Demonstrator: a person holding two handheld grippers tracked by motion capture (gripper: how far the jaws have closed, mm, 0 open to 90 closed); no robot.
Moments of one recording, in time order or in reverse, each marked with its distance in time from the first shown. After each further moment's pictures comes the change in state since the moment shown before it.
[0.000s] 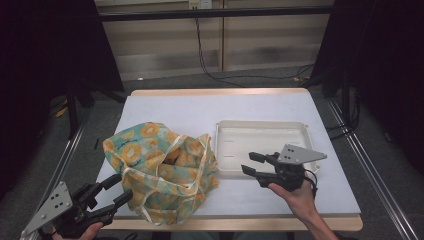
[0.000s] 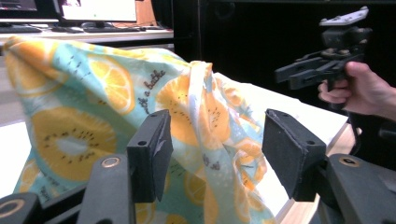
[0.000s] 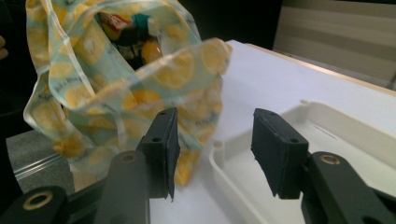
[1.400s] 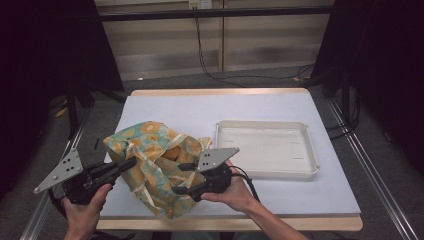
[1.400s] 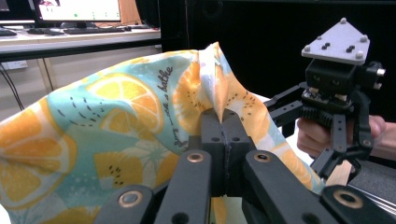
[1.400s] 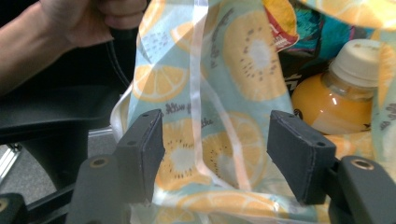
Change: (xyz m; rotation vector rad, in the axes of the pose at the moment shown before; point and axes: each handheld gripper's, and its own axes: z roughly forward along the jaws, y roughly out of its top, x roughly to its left) left arm 0.031 0.036 0.038 0.036 -0.054 0.042; right arm 0.078 0.035 0.131 0.069 0.385 -0.171
